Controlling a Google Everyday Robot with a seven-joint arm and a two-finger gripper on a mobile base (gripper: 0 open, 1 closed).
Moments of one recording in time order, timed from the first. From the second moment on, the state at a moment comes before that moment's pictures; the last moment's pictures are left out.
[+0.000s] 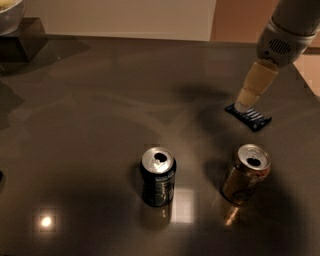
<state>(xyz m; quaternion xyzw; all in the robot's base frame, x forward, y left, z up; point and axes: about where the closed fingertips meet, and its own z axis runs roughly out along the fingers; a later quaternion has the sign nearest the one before) 0.546 -0.222 0.941 -0.47 0.88 0.00 0.11</state>
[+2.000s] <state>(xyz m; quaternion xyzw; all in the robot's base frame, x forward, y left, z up) 0.575 -0.271 0.814 -0.30 0.95 0.02 -0.01</state>
